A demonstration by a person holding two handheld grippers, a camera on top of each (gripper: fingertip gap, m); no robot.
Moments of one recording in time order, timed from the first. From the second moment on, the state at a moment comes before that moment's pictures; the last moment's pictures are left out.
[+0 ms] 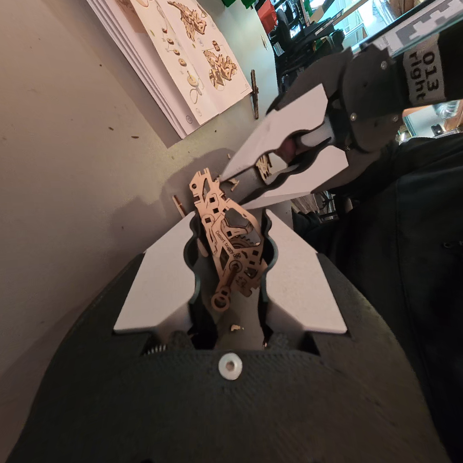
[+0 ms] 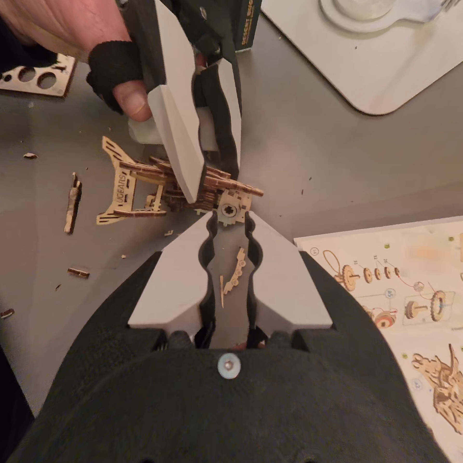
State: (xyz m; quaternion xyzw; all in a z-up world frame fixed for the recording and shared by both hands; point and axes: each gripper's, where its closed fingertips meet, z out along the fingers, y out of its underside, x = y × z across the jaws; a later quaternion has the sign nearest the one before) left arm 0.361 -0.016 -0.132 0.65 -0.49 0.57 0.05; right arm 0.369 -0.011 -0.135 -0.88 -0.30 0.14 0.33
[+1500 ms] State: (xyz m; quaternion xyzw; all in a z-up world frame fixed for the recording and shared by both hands) left arm 0.355 0.006 -0.136 0.71 -0.39 0.59 0.07; right arm 0.355 0.014 -0.139 -0.85 -0.34 0.17 0.36
